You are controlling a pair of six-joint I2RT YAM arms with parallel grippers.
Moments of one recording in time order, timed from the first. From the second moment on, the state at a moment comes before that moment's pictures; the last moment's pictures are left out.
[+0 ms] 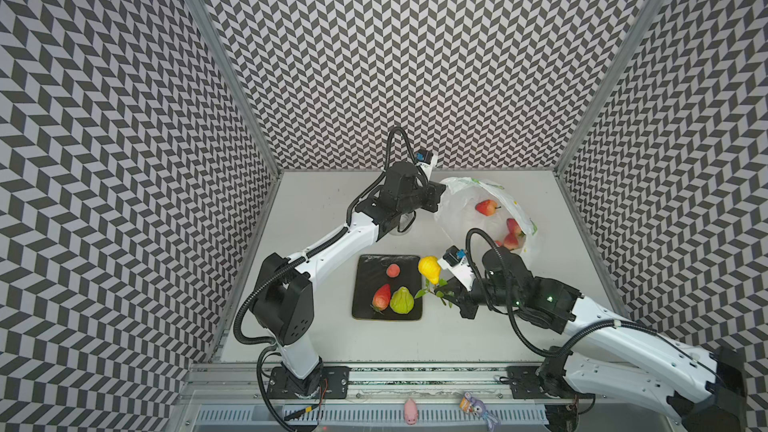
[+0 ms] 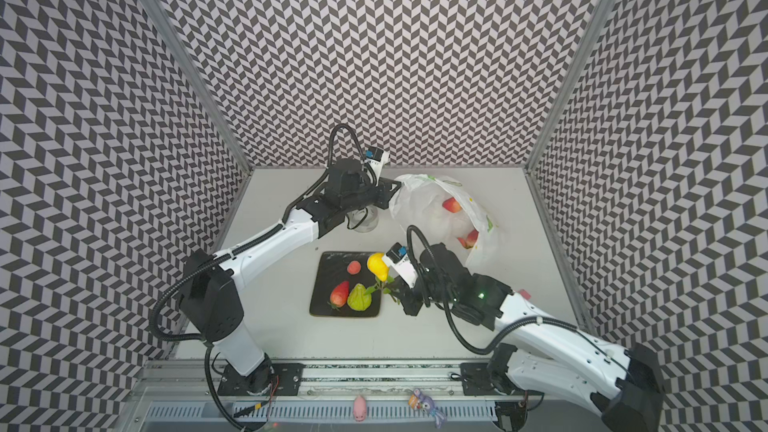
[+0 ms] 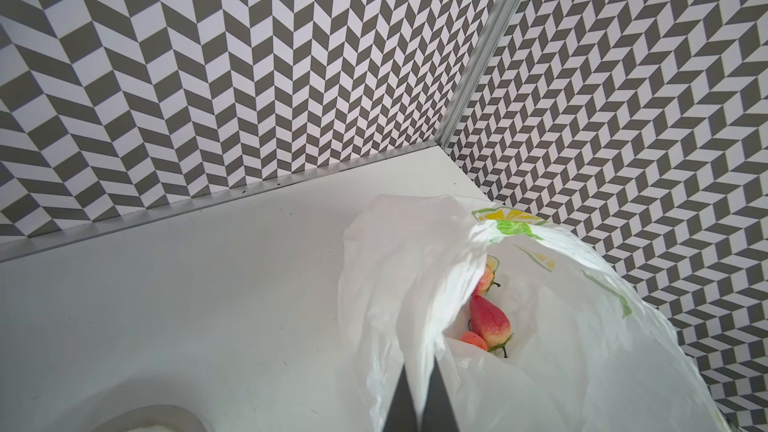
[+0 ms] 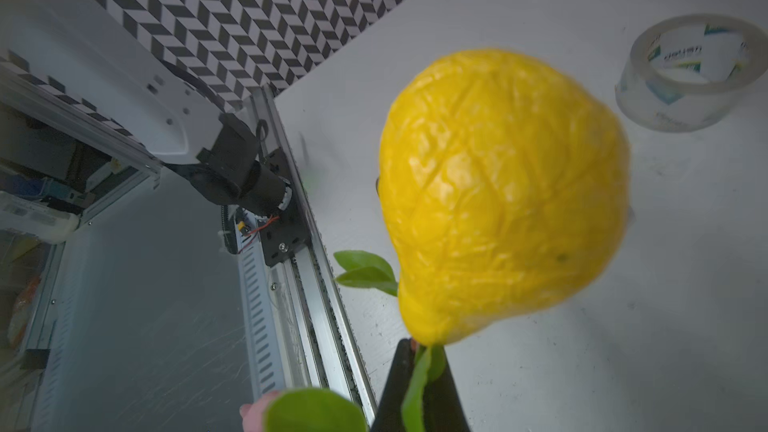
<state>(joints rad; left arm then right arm) -0.65 1.72 1.47 -0.09 0.21 -0.30 0.90 1.02 0.76 -0.39 -0.31 0.16</state>
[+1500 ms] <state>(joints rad) -0.65 1.72 1.49 -0.14 0.17 -0.27 0.87 1.72 0.98 -0.21 -0.29 0.08</state>
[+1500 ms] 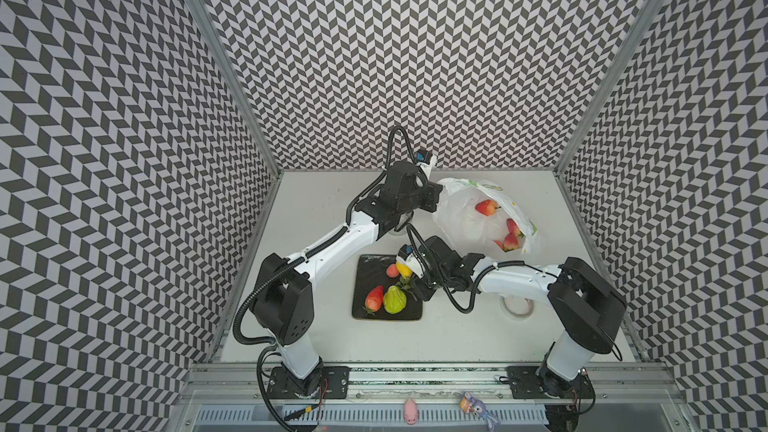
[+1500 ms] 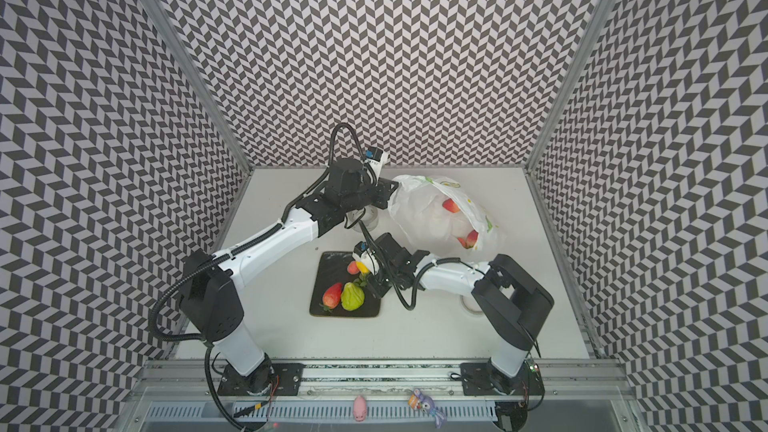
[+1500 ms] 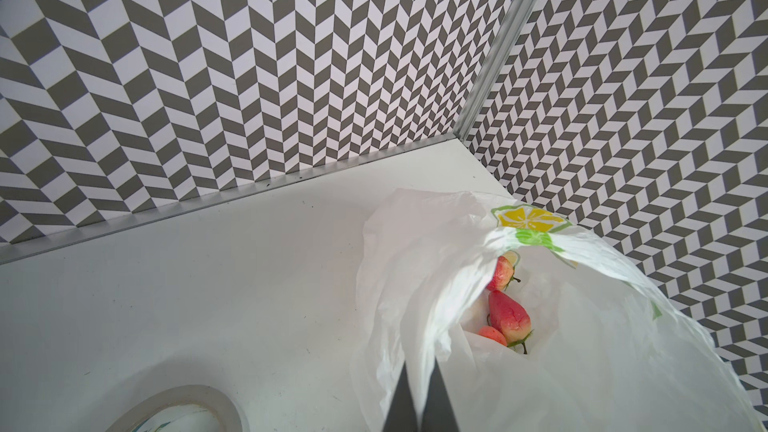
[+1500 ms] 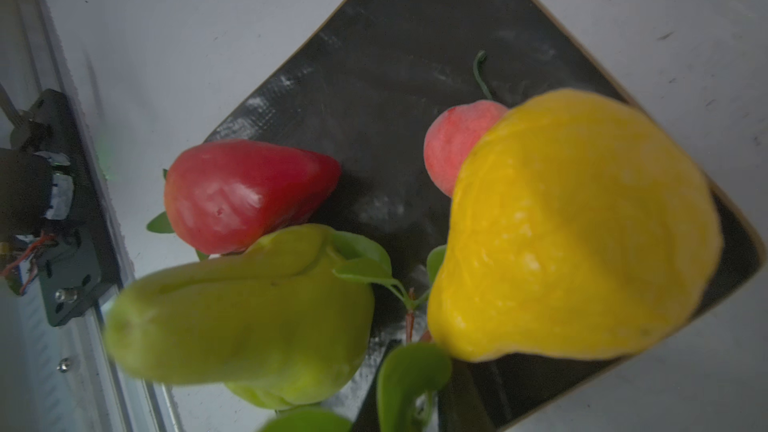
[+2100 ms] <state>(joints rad) -0.65 1.72 1.49 -0.14 0.17 -0.27 0.85 1.56 0.98 -0.32 -0.25 0.08</state>
